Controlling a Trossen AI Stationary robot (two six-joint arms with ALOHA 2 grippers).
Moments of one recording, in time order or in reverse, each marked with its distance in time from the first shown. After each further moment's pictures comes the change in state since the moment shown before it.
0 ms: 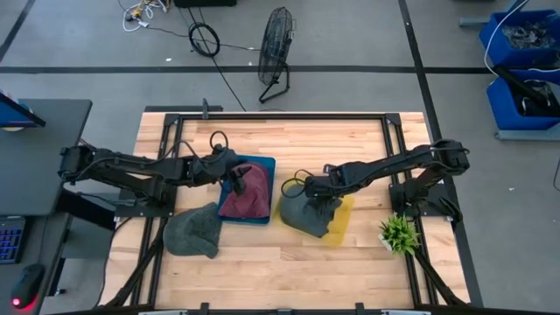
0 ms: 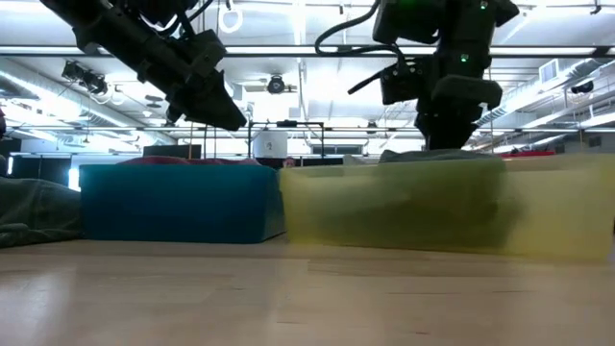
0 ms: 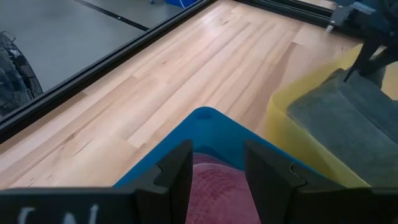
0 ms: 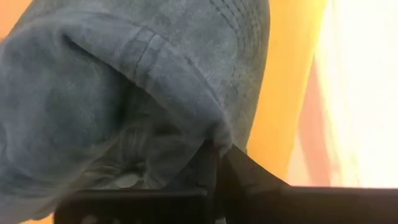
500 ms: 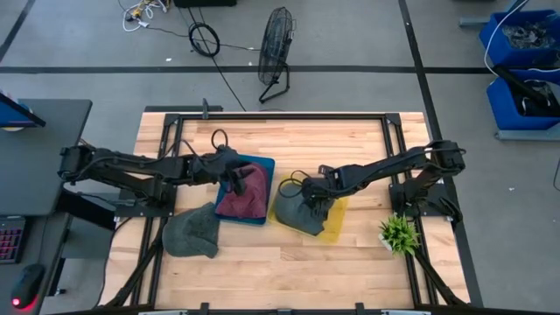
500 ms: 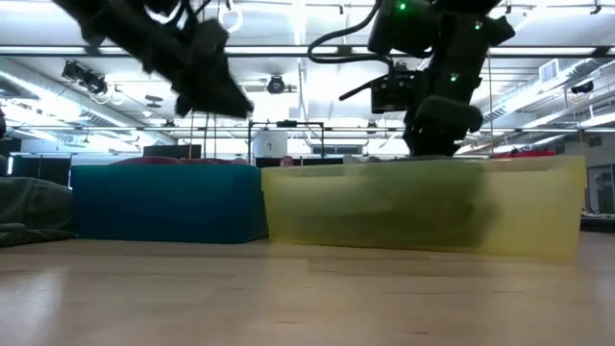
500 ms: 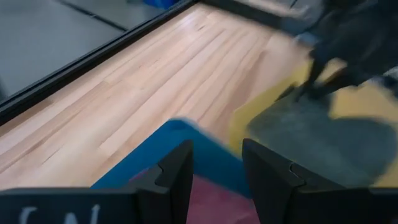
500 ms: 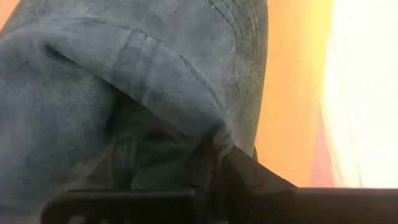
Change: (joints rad) left arm 0.000 -0.001 0.033 0.004 0.090 -0.016; right arm -0.006 0.040 -0.058 0.167 0.039 -0.025
